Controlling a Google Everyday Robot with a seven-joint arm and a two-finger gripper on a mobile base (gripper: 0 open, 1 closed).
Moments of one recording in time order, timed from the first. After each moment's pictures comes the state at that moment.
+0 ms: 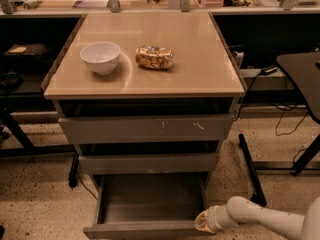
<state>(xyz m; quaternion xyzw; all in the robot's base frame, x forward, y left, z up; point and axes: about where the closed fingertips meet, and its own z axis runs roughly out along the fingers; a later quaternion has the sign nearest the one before) 0.437 -0.180 0.210 -0.66 0.70 0.16 0.23</state>
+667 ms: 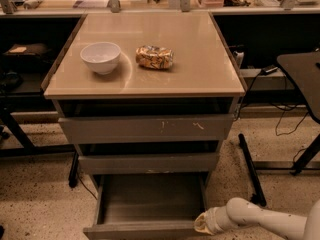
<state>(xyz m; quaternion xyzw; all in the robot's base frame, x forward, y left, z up) 0.435 -0.172 0.215 -0.66 0.69 0.16 0.23</state>
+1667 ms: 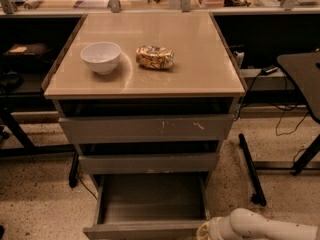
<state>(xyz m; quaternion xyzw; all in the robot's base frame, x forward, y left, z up) 0.392 -0.179 0.220 -0.67 0.69 0.16 0.22</state>
